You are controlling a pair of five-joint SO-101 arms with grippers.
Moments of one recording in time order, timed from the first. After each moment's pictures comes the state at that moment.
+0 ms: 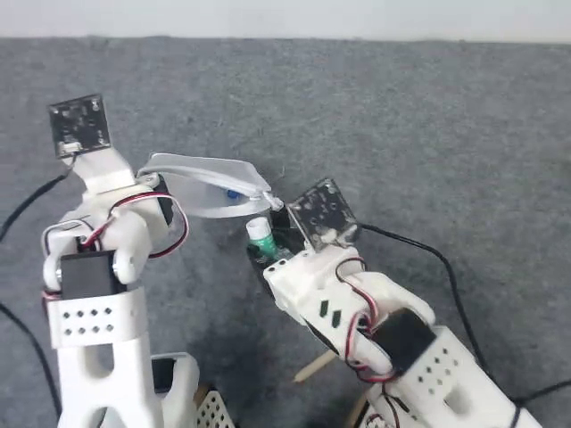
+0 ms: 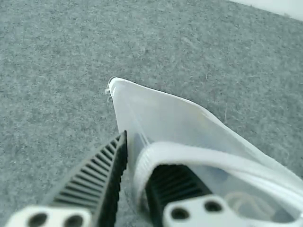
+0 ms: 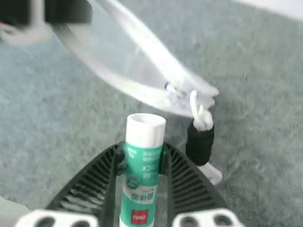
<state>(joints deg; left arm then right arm) -12.1 -50.2 37.9 68.9 14.1 -48.0 -65.4 57.1 46.0 -9.5</state>
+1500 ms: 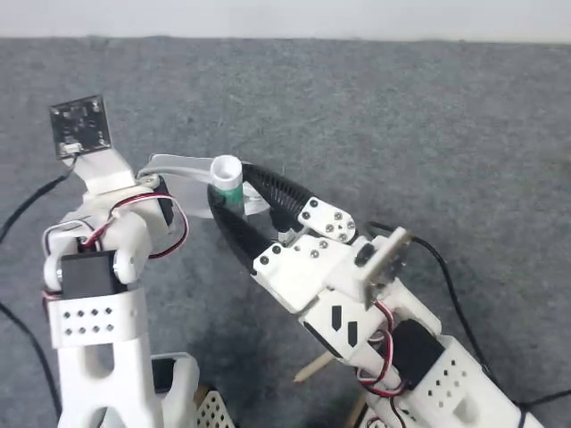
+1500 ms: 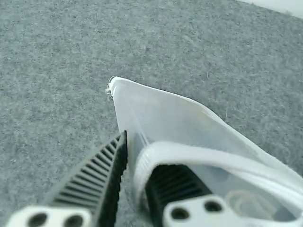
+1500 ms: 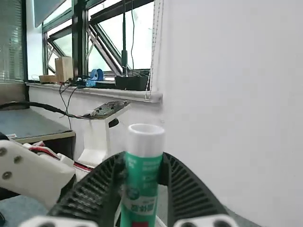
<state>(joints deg) -12.1 -50.2 38.4 68.9 14.1 -51.3 -68.4 57.1 6.1 -2.5</state>
